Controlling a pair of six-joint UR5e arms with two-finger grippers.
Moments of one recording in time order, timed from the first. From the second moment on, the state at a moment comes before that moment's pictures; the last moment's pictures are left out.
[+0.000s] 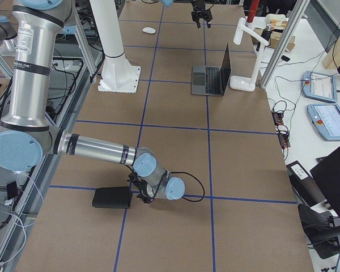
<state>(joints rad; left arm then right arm) -0.83 -2.19 -1.97 -1.57 -1.90 -1.88 1.27 -1.75 1.48 -2.14 2.59 -1.32</state>
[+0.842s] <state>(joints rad) -0.82 -2.19 -1.98 -1.57 -1.88 -1.88 1.24 -1.78 1.43 -2.15 2.61 -1.38</state>
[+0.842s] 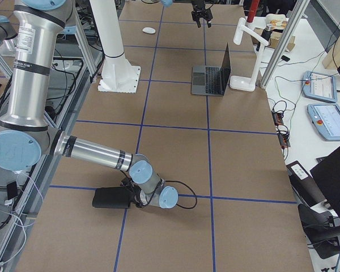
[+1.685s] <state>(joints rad) -0.82 -2.20 -2.00 -1.57 -1.87 -1.88 1.20 -1.81 1.43 -2.15 2.68 -1.39</state>
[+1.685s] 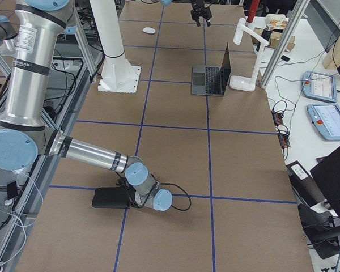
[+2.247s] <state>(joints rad) -0.82 -2.20 -2.00 -1.57 -1.87 -1.88 1.18 -1.81 1.45 -2.16 2.72 -1.39</state>
